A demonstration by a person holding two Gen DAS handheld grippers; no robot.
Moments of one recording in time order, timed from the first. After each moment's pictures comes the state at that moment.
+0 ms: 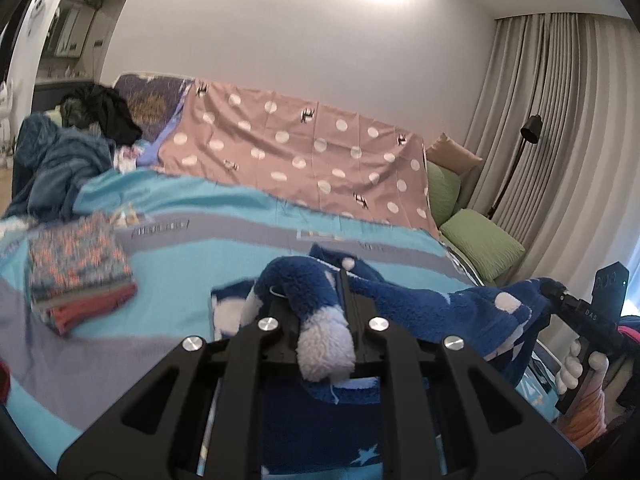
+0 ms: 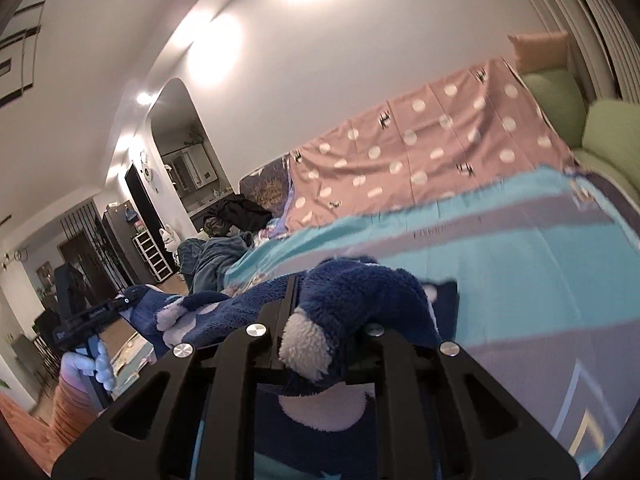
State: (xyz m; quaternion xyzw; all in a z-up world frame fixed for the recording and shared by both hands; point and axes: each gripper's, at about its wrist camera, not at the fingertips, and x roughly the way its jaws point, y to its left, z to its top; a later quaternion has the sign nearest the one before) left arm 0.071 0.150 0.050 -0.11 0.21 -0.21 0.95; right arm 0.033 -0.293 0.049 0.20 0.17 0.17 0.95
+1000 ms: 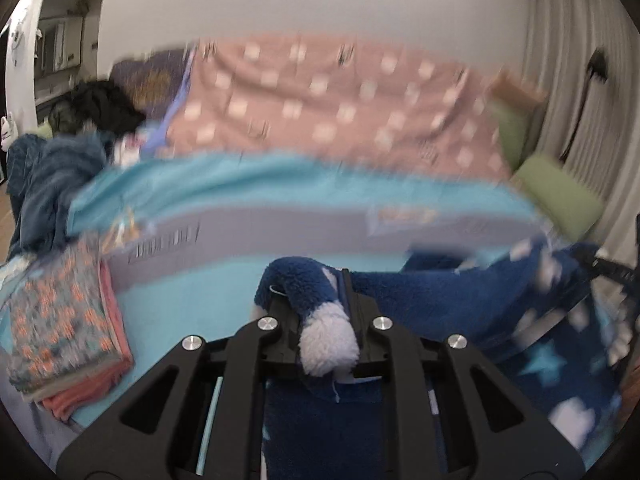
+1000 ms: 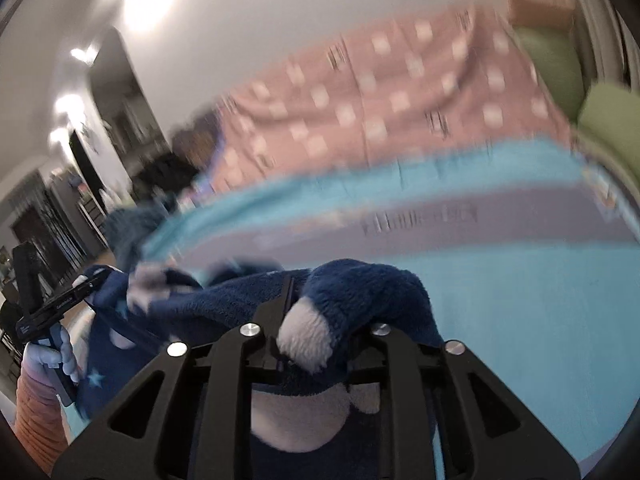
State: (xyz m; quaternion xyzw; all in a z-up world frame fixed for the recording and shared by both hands) left arm 0.311 0.089 -0.045 -0.01 0.34 -0.13 0.93; right arm 0.279 -0.305 -0.063 0.19 0.36 0.09 0.91
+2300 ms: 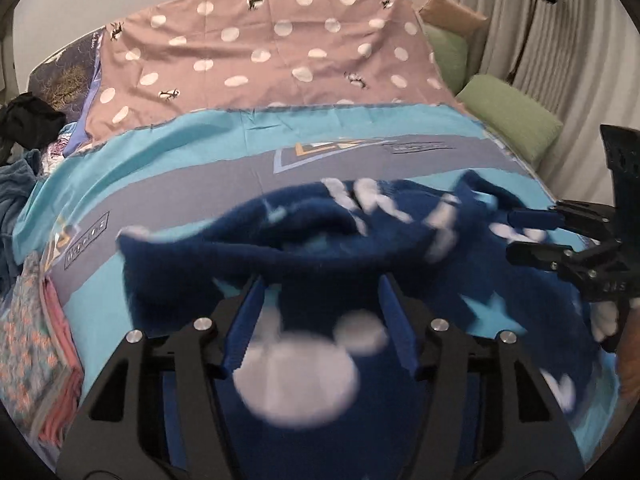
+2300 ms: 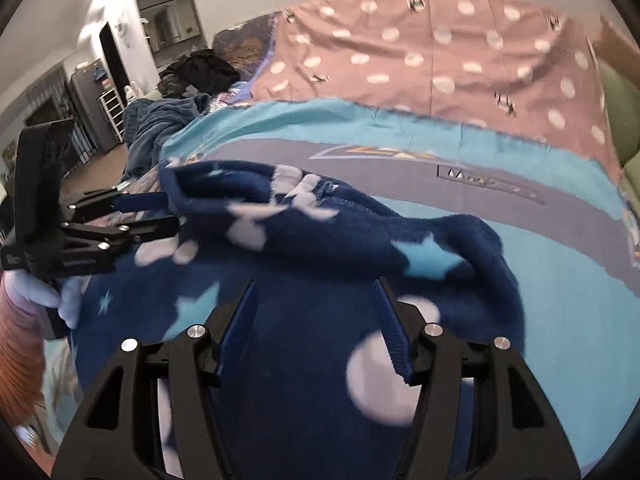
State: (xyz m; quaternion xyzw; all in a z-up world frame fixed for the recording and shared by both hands) left arm 0.323 0.002 -0.049 0.08 0.39 -0.24 0.89; right arm 0.296 -0.228 -0.054 0.05 0.43 0.16 0.89
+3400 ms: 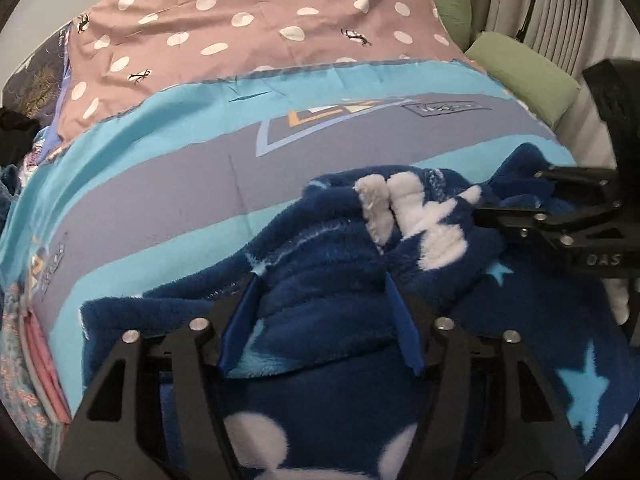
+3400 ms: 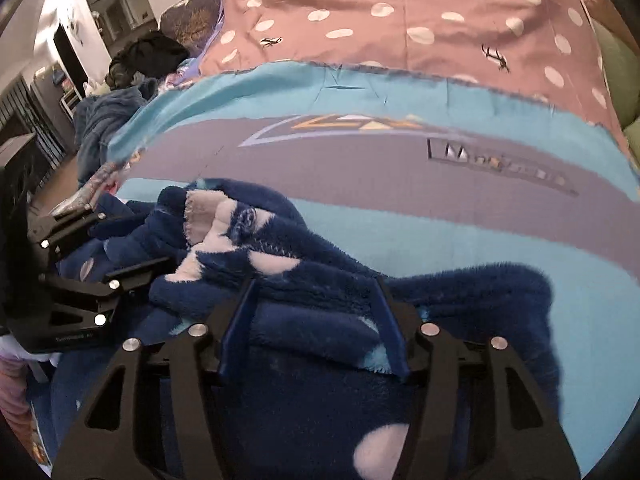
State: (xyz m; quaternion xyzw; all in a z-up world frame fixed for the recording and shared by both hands) left arm 0.382 -0.042 -0.094 0.11 0.43 -0.26 0.86; right arm 0.372 -0.222 -0.100 0.08 0.46 0.13 0.88
